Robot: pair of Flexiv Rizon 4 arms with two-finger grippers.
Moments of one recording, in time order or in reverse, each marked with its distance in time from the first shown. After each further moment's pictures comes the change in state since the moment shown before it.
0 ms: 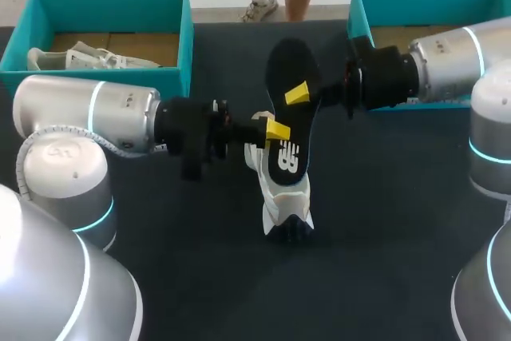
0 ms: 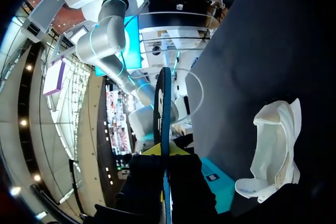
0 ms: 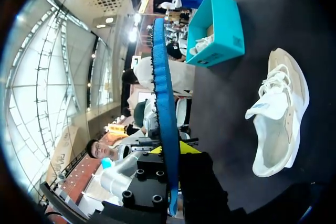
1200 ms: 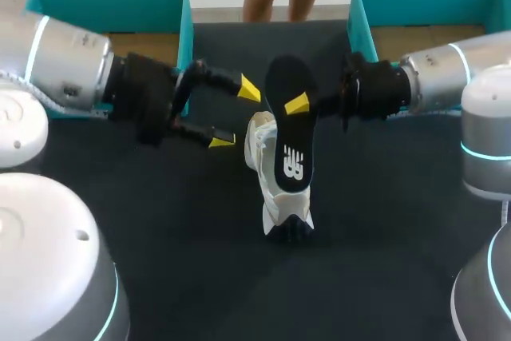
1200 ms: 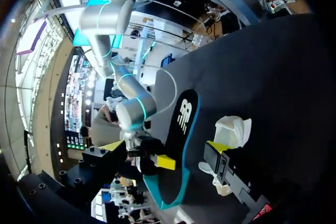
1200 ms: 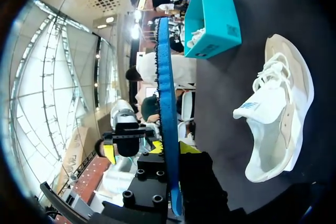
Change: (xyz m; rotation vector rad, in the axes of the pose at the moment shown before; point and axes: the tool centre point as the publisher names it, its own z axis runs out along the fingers) left arm -0.033 -0.002 -0.065 -0.105 0.403 -0.251; right arm -0.032 0.005 0.003 0.061 0.078 0.064
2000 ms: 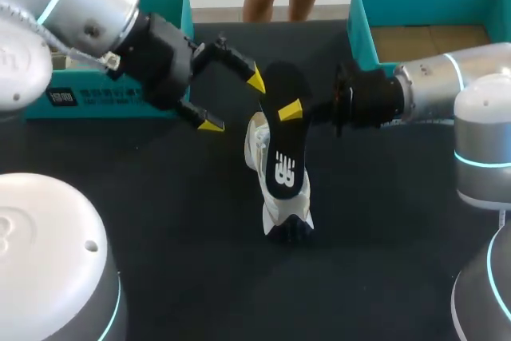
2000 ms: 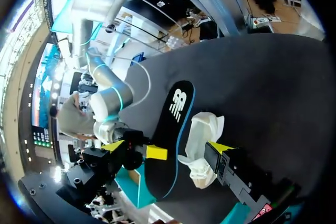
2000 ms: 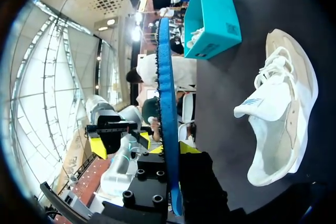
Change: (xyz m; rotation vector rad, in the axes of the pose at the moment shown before) left arm -0.003 0.020 -0.005 -0.005 0.319 -0.070; right arm -0.006 -0.004 0.013 -0.020 0.011 0.001
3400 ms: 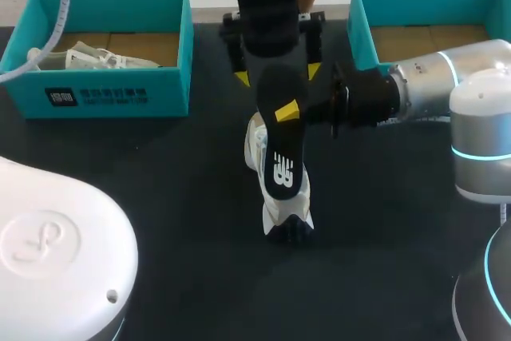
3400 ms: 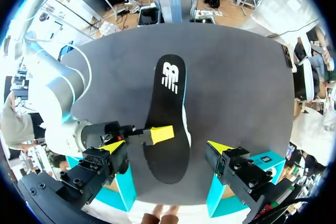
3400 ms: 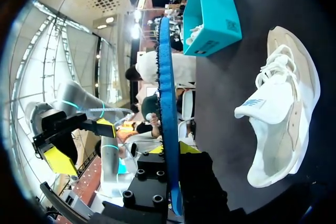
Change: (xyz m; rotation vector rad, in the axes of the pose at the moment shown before) left arm -0.058 0.032 0.023 -0.124 0.655 0.141; right arm -0.002 0.001 0.005 0.027 -0.003 0.007
